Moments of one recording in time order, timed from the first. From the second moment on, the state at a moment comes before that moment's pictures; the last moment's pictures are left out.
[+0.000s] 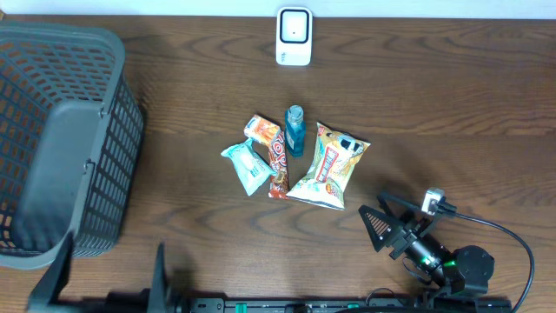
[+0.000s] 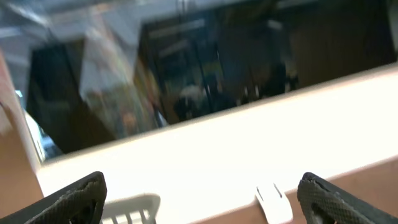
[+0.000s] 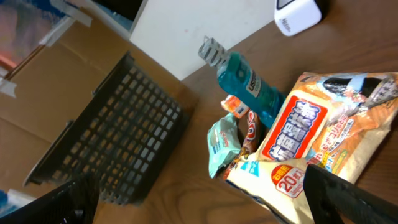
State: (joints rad) left arm -0.05 0.00 0.88 -0.55 0.17 0.20; right arm -0.11 0.02 0.01 -0.07 -0.88 0.81
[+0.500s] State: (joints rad) left arm -0.05 0.01 0.58 -0.48 0.26 0.20; right arm -0.11 0.02 0.01 -0.06 -0.94 0.69
